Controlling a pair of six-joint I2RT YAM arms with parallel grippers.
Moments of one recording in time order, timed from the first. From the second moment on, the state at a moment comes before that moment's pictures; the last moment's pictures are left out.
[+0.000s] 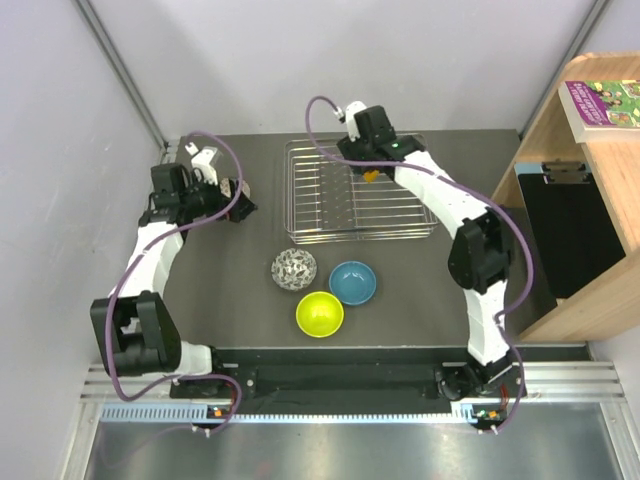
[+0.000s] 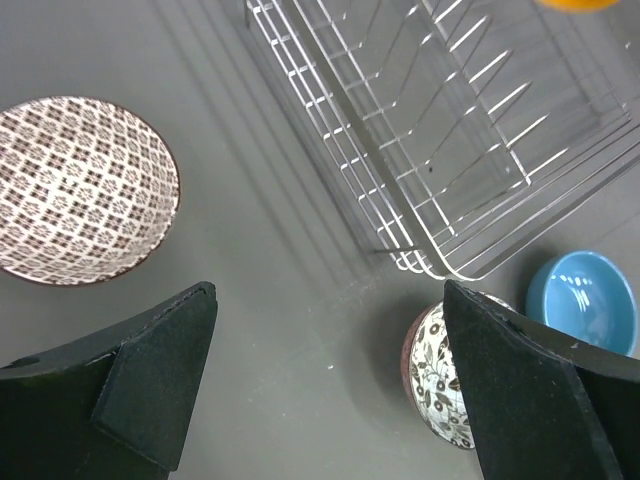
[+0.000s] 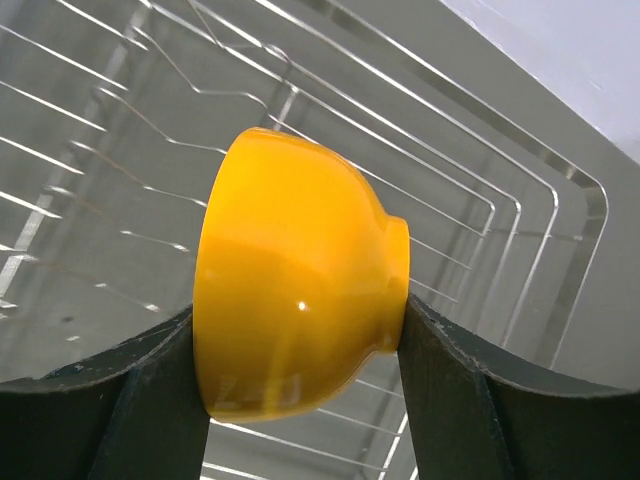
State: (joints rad) left arm 0.11 1.39 1.05 -0.26 0.69 0.06; right arm 0.52 2.06 1.98 -0.59 0.21 -0.18
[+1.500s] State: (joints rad) left arm 0.28 1.33 0.88 -0.19 0.90 0.07; right arm 0.63 2.25 2.03 -0.37 0.32 -0.85
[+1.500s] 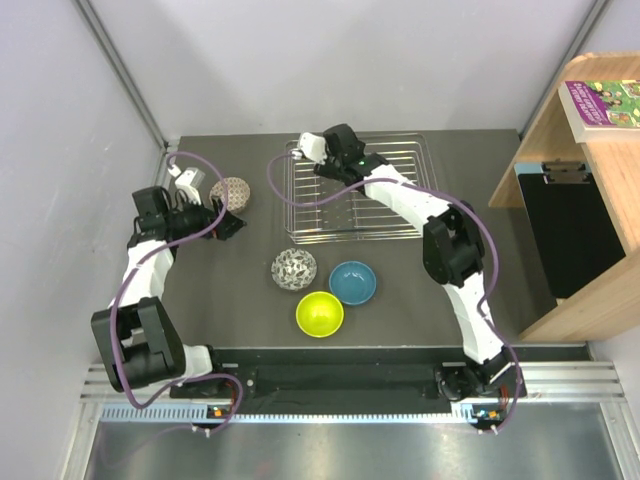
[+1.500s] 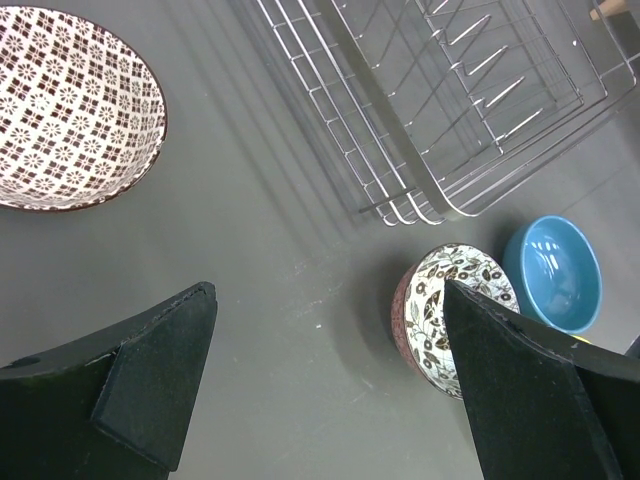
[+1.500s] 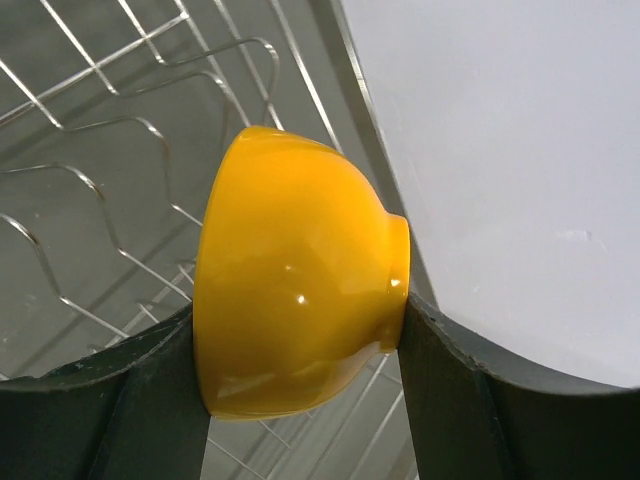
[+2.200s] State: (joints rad) left arm 0.29 1.31 0.86 -0.17 0.92 0.07; right arm 0.65 2.32 2.08 -0.32 0.31 -0.96
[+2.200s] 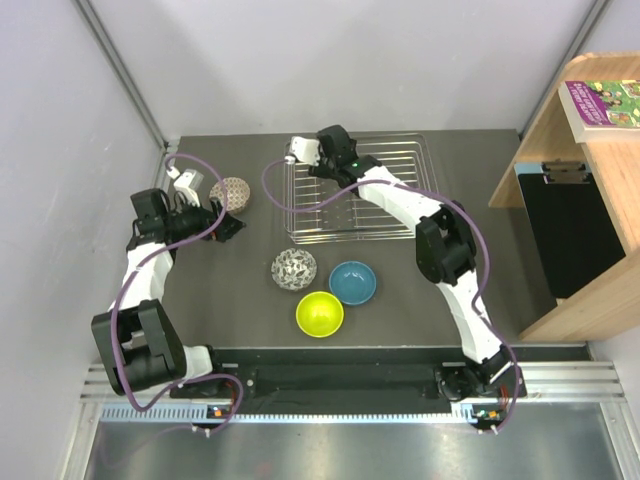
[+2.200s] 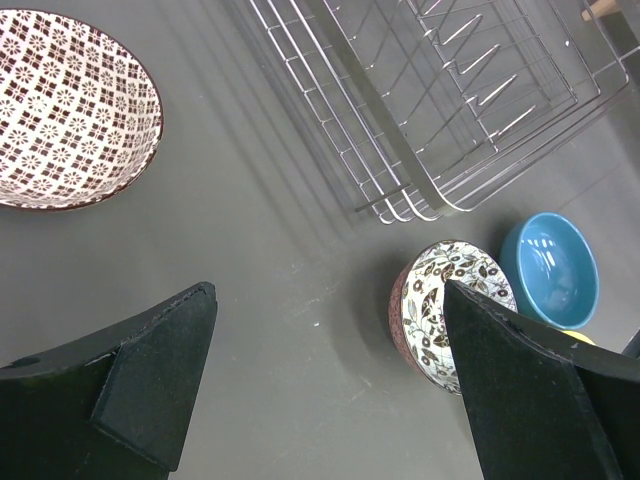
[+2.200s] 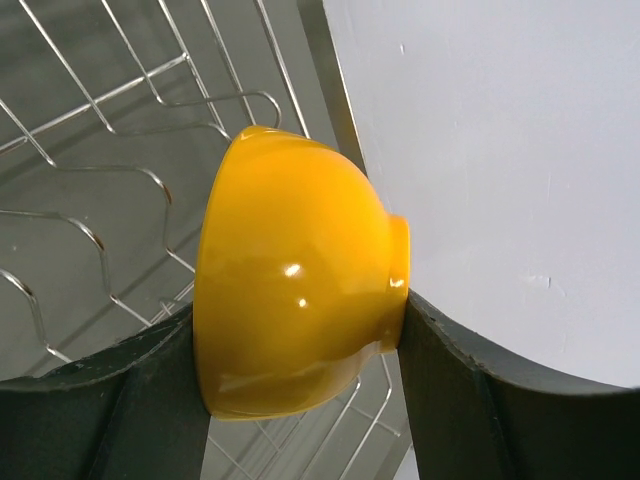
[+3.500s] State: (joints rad) left arm 0.30 1.31 0.85 -0.16 0.95 0.07; right arm 0.67 2.37 2.11 -0.33 0.34 -1.04
